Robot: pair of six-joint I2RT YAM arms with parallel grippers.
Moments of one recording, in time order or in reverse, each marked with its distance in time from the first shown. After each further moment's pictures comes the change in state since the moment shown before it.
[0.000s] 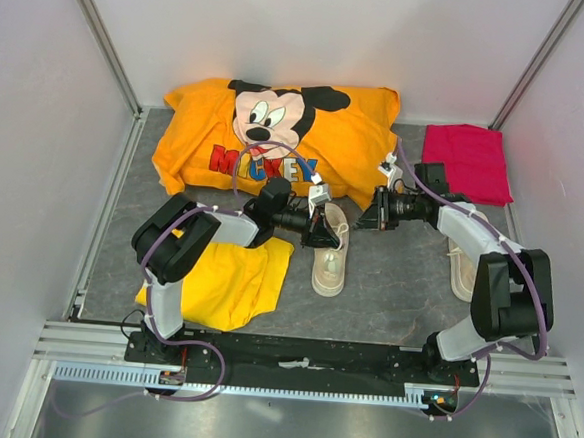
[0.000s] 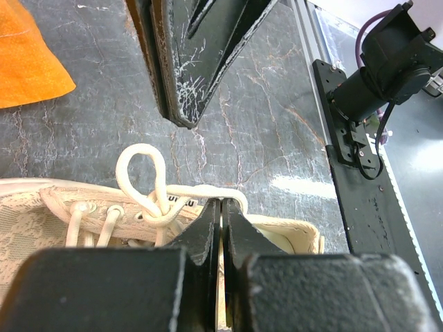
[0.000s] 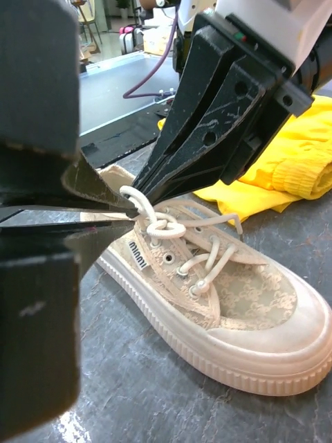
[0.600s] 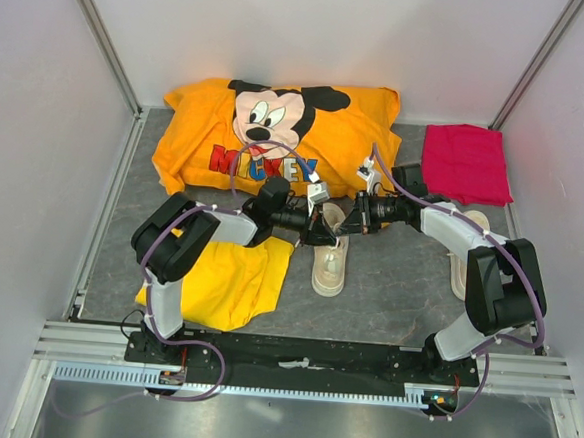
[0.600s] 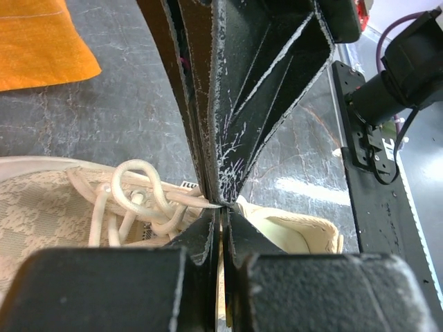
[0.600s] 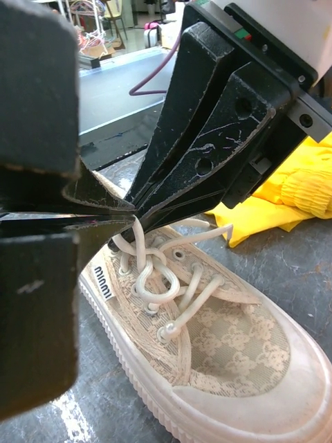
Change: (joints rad) left arm 0.011 0.000 0.000 -0.035 -0.048 0.001; right arm 0.125 0.051 -0.005 0.089 0.038 0.052
